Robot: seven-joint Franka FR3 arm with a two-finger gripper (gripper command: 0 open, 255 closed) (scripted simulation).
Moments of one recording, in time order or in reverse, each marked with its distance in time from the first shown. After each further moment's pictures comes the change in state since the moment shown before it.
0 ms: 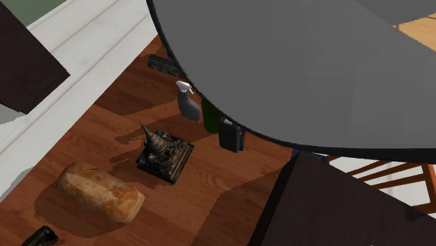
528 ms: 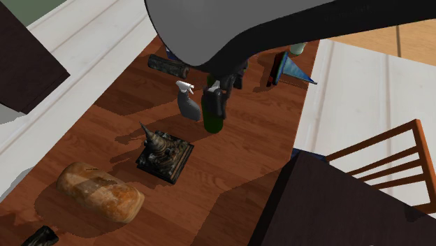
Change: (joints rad) arm -0.038 0.283 -0.065 0.171 0.016 0.142 -0.111
